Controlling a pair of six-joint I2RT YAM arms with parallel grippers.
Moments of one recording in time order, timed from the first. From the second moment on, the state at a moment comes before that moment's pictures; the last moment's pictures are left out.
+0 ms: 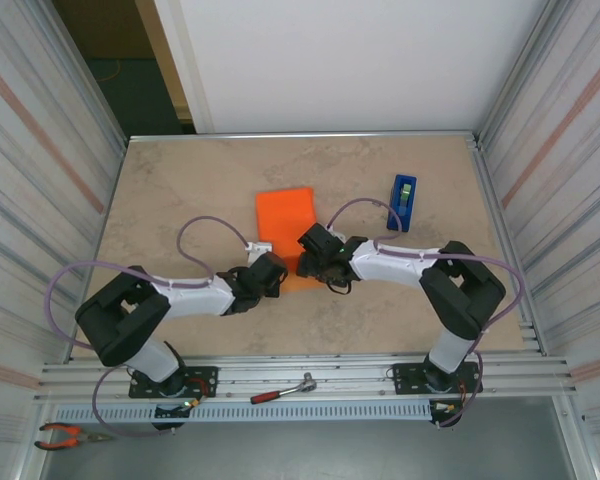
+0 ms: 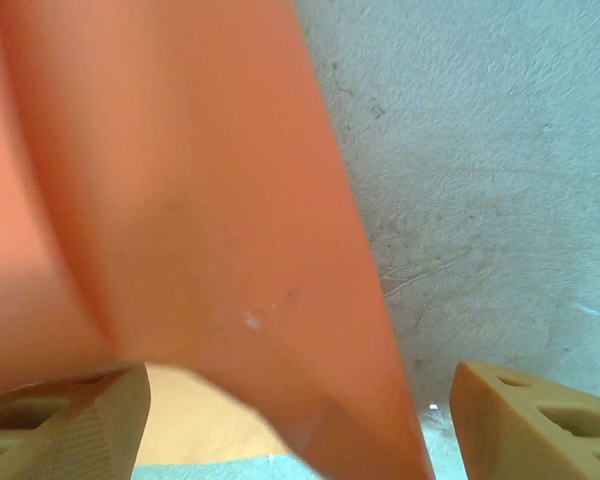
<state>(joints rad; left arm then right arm) -0.86 1.54 0.61 -0.04 -0.42 -0.64 0.85 1.70 1.00 -0.43 0.14 1.00</state>
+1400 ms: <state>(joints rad) -0.82 1.36 0.63 -0.16 -0.34 -0.60 0.85 1.76 0.99 -0.40 0.16 1.01</state>
